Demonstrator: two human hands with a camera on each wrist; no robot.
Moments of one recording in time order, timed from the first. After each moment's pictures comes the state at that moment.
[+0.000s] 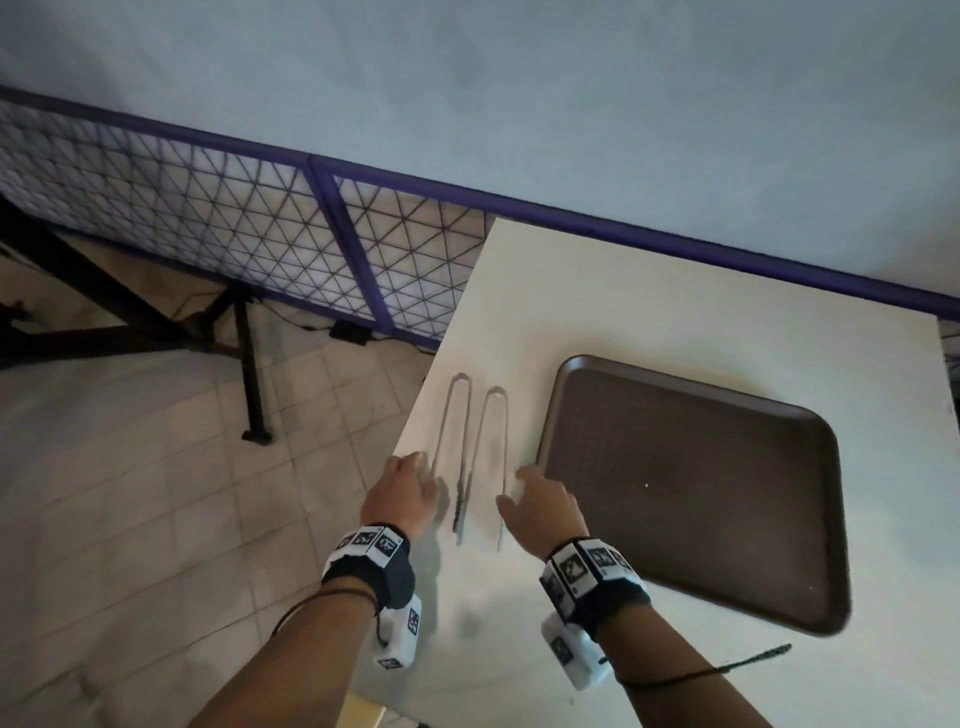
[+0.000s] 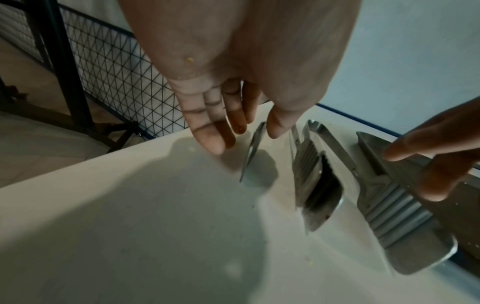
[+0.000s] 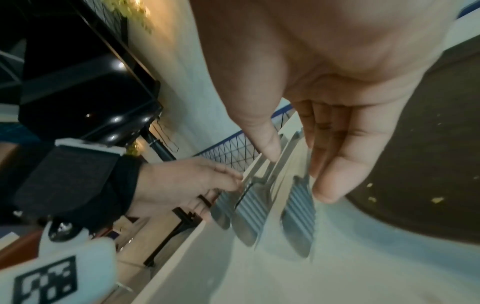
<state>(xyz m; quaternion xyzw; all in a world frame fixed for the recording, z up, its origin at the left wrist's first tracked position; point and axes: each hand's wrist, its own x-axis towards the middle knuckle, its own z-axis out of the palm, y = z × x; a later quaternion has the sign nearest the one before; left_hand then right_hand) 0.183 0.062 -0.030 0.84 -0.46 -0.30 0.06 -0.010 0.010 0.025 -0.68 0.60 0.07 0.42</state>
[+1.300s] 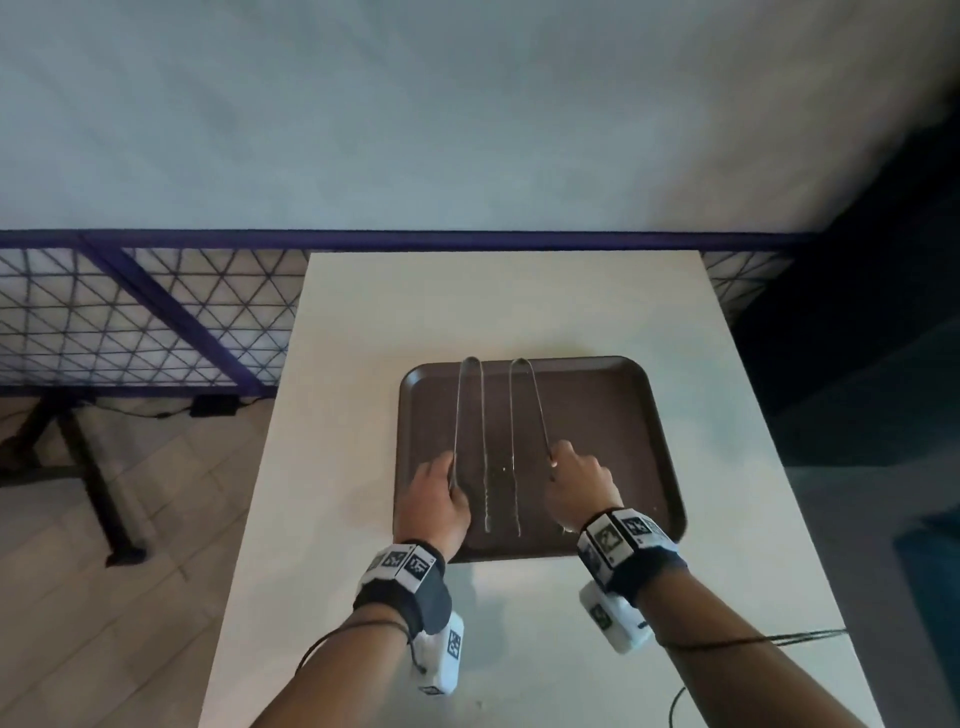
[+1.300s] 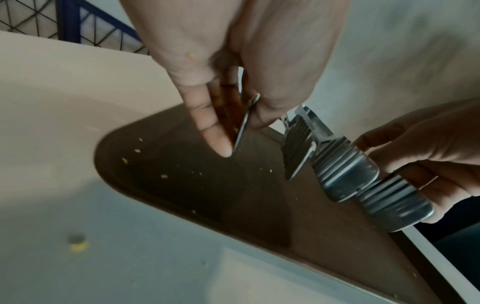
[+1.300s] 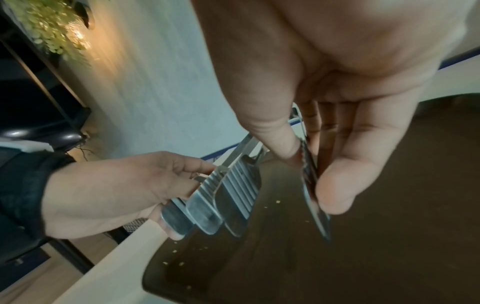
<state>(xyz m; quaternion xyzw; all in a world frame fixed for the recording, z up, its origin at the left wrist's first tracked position) -0.011 0.001 0.005 0.74 -0.58 -0.32 0.13 -0.198 -0.026 0.047 -0.60 0.73 0.04 0.32</state>
